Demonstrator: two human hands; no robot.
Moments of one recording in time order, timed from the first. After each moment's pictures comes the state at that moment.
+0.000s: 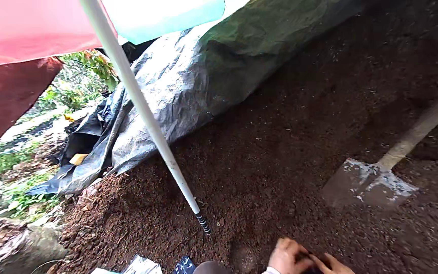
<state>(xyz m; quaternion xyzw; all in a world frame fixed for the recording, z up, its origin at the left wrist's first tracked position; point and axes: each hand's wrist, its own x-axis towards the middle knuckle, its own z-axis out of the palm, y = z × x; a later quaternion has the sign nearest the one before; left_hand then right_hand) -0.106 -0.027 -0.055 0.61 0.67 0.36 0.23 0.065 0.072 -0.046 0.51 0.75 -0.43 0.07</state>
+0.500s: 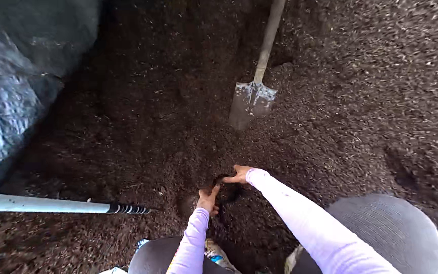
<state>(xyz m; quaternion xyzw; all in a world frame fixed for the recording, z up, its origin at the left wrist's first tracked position) -0.114 -0.044 -0.043 0.22 0.79 0.20 0.54 0.045 0.085 -0.028 0.51 0.70 -0.46 0.18</state>
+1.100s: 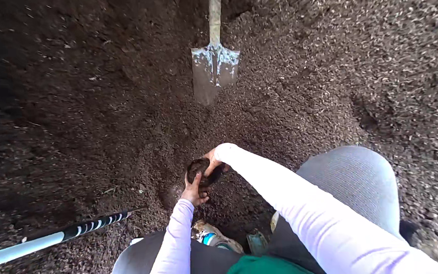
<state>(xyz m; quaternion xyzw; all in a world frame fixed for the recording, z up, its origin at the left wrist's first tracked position) -0.093 -0.037 -0.049 0.14 0.77 0.20 0.59 0.040 0.089 -0.036 0.40 0.70 -0.55 0.20</state>
